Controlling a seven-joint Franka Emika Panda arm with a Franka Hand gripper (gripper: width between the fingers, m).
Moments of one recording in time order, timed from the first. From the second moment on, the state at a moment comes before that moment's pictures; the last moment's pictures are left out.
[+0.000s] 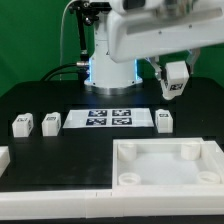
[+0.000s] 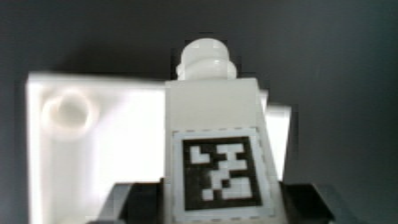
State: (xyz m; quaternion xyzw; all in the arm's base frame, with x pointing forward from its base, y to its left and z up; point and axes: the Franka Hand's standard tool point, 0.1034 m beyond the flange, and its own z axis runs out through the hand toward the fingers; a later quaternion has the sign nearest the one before) arm 0.541 0.084 0.165 -1.00 -0.03 0.02 0.07
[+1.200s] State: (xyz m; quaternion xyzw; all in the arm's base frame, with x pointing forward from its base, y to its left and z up) arm 0.600 0.097 0.152 -0.95 0.00 -0.30 0.06
